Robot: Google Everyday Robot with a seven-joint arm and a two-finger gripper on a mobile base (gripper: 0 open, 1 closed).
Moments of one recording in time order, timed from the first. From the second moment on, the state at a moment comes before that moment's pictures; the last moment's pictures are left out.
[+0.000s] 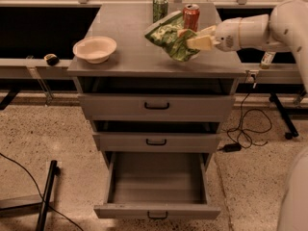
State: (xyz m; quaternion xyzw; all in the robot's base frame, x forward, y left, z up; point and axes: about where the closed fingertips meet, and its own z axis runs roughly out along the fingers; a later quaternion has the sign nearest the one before) arm 0.752 -0.138 0.909 -0.43 0.69 0.27 0.51
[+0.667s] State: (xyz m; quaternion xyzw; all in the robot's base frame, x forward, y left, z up) arm 0.767 -0.101 0.883 -0.39 0.72 0.32 0.47
